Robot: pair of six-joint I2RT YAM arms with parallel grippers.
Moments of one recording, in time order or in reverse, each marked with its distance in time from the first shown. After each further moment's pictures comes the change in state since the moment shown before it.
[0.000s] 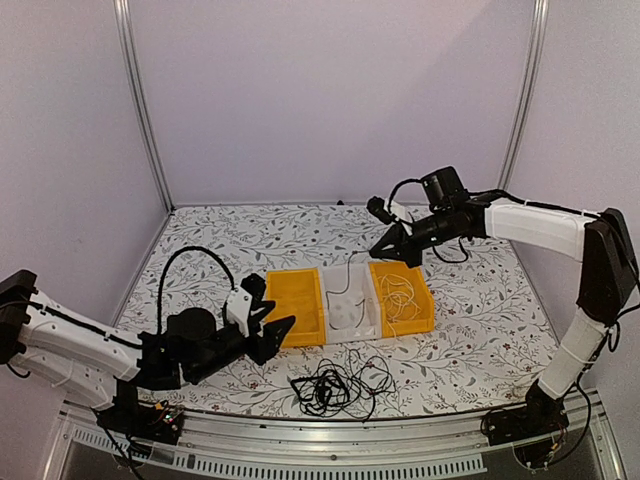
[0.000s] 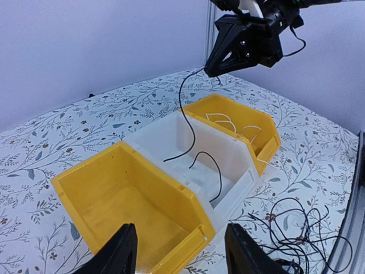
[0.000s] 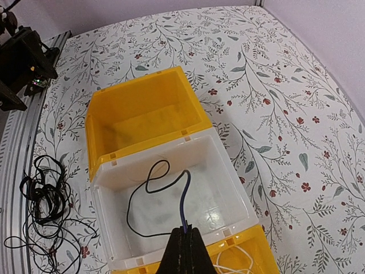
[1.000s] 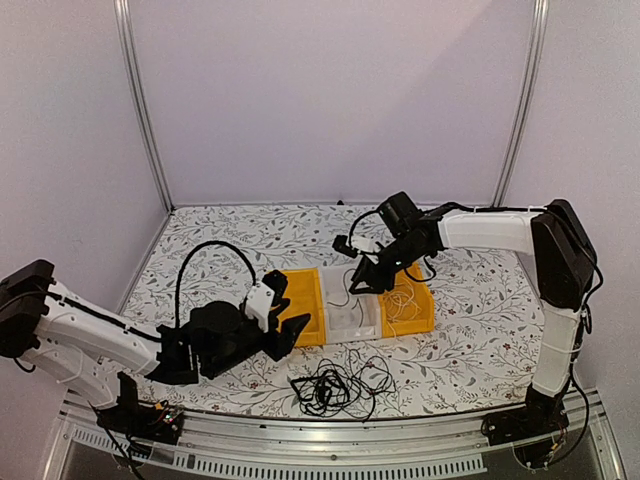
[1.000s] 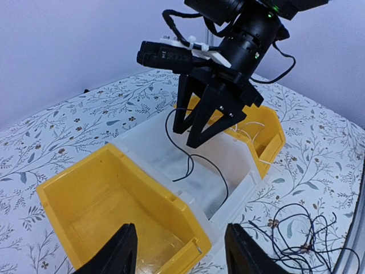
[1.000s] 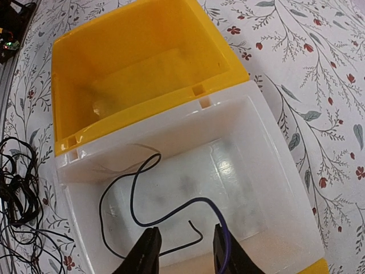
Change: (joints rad) left arm 0.011 0.144 0.109 -0.027 0.008 0.000; right arm 0.128 0.249 0.118 -0.086 0.179 0.010
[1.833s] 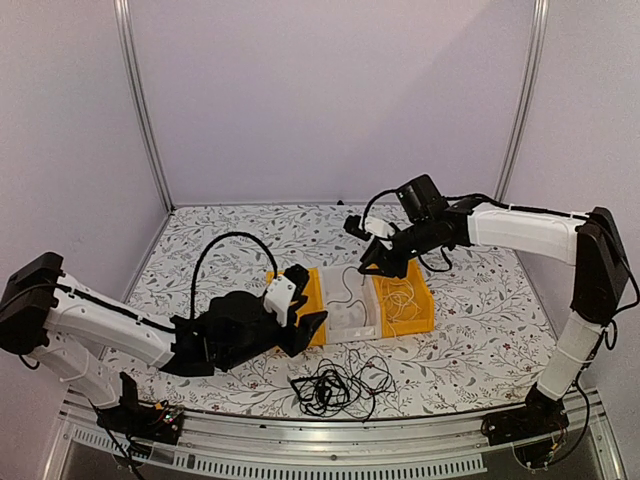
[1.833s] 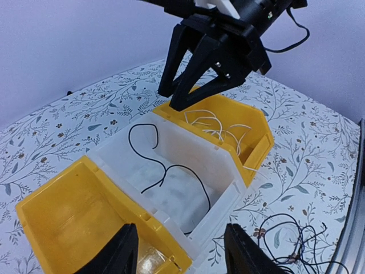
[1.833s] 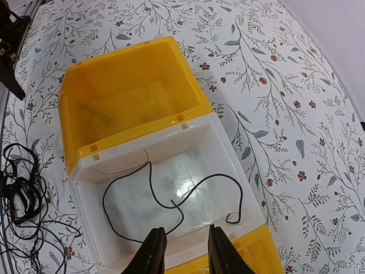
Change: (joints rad) left arm 0.001 0.079 0.143 -0.093 0.043 0.000; right arm 0.000 -0.215 -0.086 0.041 0.090 -0.018
